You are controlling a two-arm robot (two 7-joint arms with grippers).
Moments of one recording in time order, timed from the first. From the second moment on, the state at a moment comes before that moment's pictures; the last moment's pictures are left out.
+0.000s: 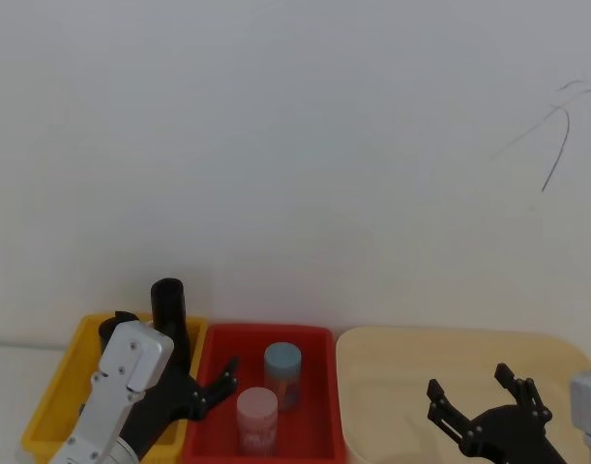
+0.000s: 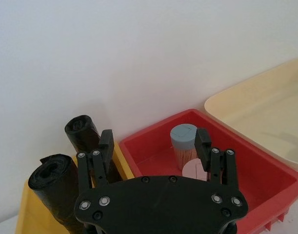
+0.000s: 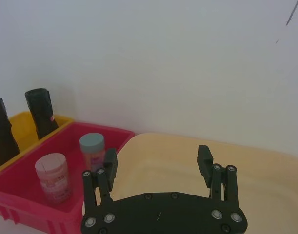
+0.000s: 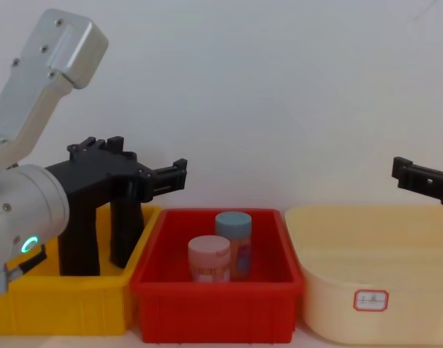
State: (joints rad) left arm -0.24 0.38 0.45 -1.63 -0.20 0.01 -0.01; right arm -0.01 0.34 -0.23 -1.77 0.29 0.03 0.07
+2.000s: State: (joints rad) left arm -0.24 0.48 0.28 -1.54 -0.44 0.16 -0.24; right arm -0.01 0.34 -0.23 -1.77 0.29 0.03 0.07
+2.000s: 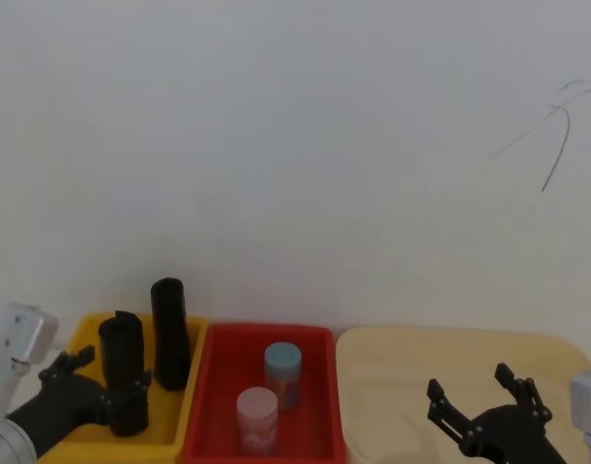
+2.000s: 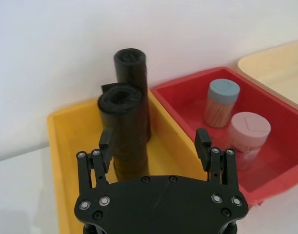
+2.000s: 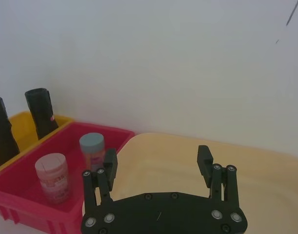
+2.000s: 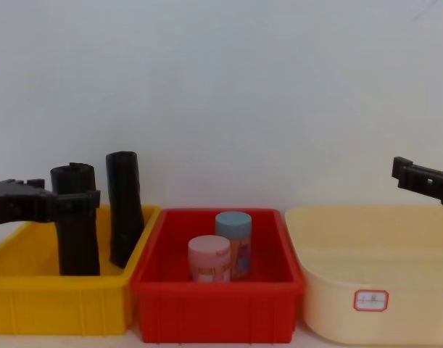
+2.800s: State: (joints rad) left arm -0.30 0.45 0.24 -1.47 -0.43 0.18 -0.23; right arm -0.01 0.34 -0.23 -1.77 0.29 0.03 0.07
